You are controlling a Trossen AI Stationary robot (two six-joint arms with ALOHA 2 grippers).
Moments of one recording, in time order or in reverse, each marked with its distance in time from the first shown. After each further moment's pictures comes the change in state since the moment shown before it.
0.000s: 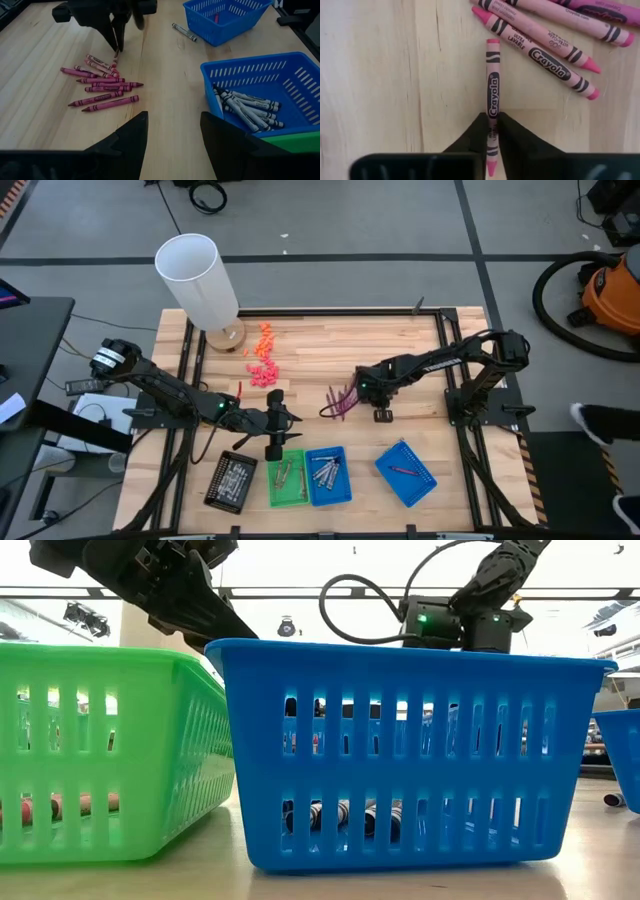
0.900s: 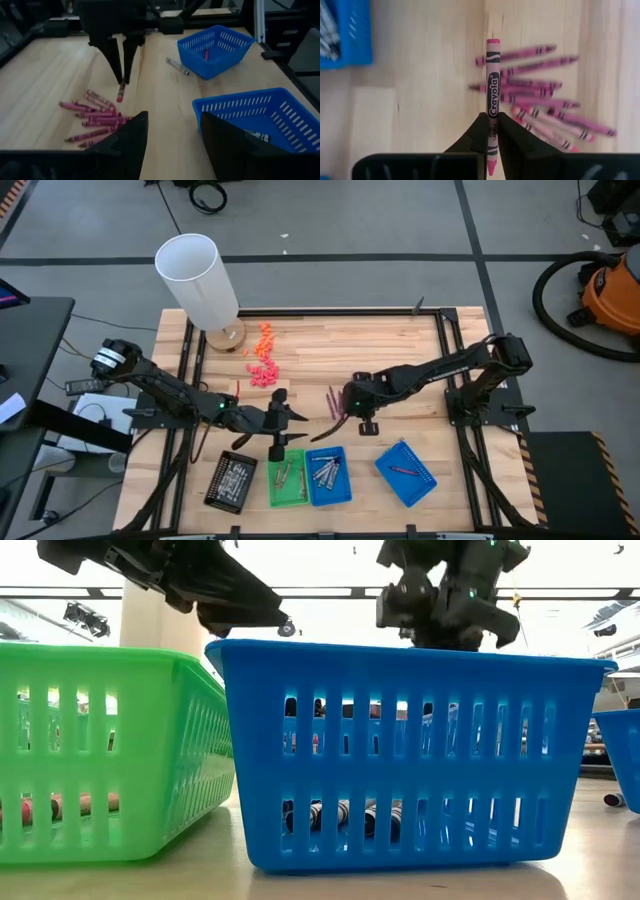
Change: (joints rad) left arm 0.000 0.006 0.001 0.164 0.003 0.063; right arm 0.204 -0.011 0.236 -0.032 0.145 0.114
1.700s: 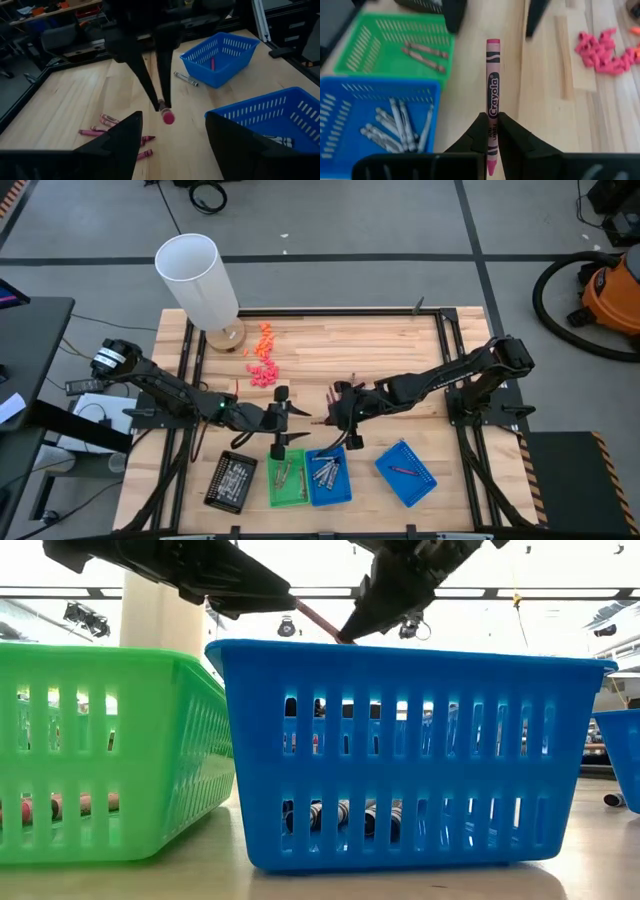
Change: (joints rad) left arm 0.012 0.000 0.000 0.073 -0.019 0.191; right arm 0.104 -0.002 0.052 0.353 -0.008 -0.035
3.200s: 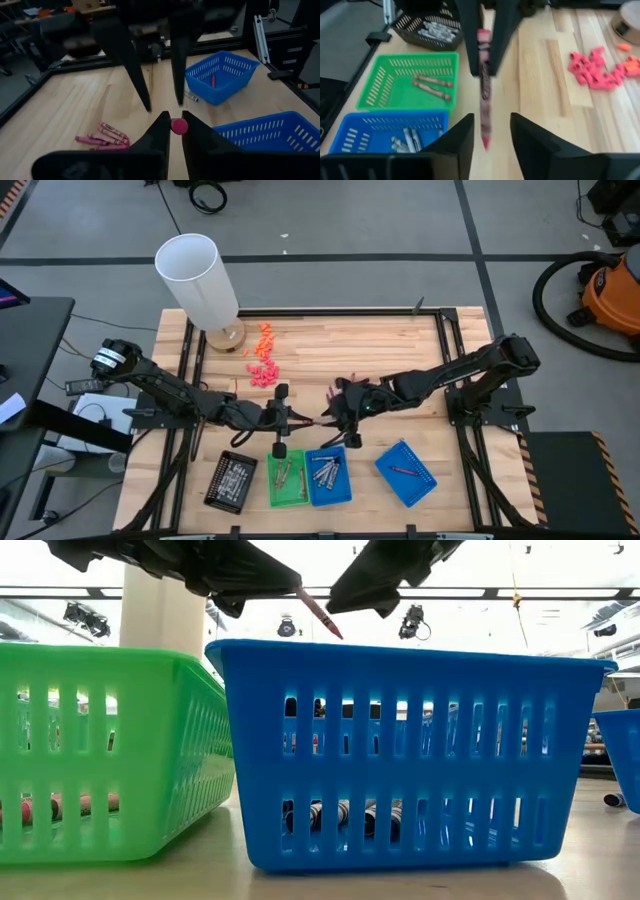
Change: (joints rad) left arm 0.005 0.000 -0.001 0.064 0.000 -0.056; right arm -0.001 -0.048 0.000 0.067 -0.006 0.075
